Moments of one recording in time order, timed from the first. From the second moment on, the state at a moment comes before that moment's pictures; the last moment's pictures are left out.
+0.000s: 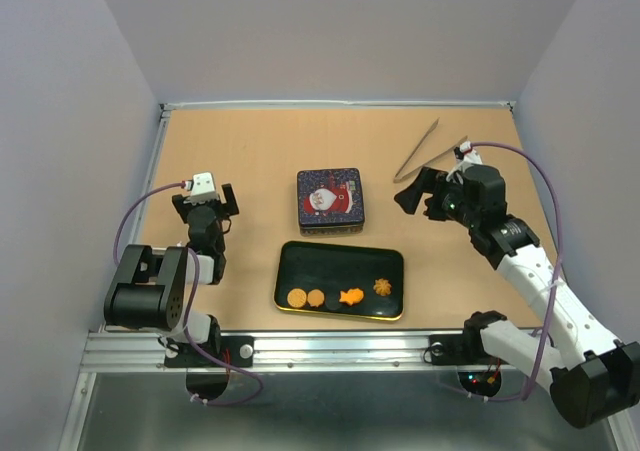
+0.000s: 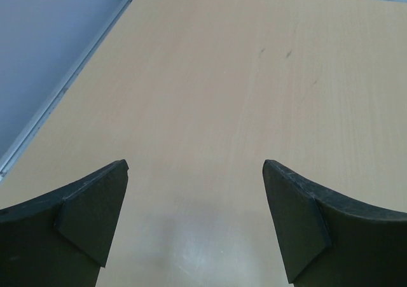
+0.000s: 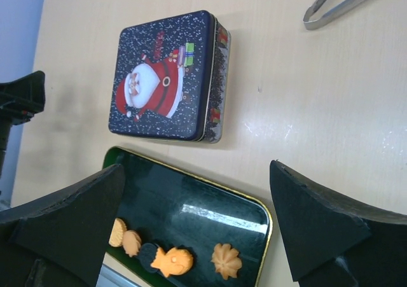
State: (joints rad) left arm -0.08 1.46 0.26 1.12 -0.34 -0.02; right arm 0.31 0.93 0.82 -0.34 -0.18 0.53
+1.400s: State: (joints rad) left arm -0.08 1.46 0.24 1.17 -0.31 -0.02; right arm 0.05 1.60 0.15 1.20 0.33 0.17
